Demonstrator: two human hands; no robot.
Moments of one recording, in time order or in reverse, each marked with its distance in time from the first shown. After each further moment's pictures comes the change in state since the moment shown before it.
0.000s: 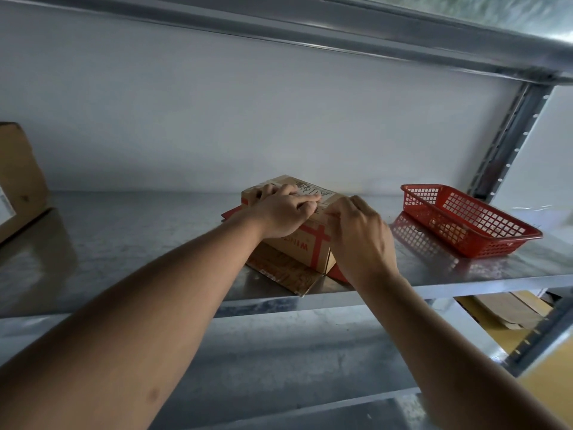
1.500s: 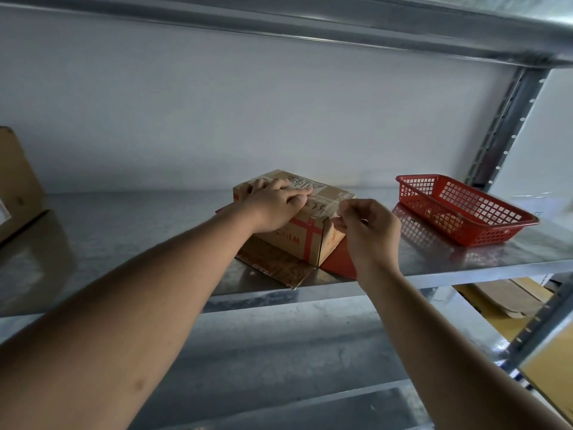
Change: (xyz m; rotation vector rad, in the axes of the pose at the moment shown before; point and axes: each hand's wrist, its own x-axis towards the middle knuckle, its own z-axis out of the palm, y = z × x) left_hand 0.002 0.003 -0.001 0.049 -0.018 -0.022; right_hand -0.009 0.025 0.013 0.960 0.198 0.705
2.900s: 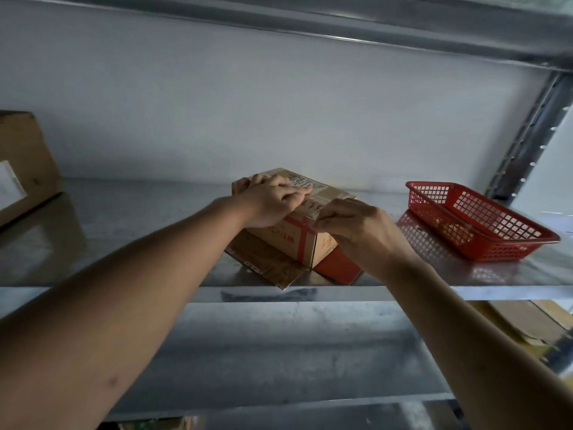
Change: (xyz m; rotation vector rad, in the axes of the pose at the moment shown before) left_hand -0.006 0.010 -0.002 0.033 0.050 -0.070; right_hand 0.040 -0.013 -0.038 -0.700 -0.713 -1.136
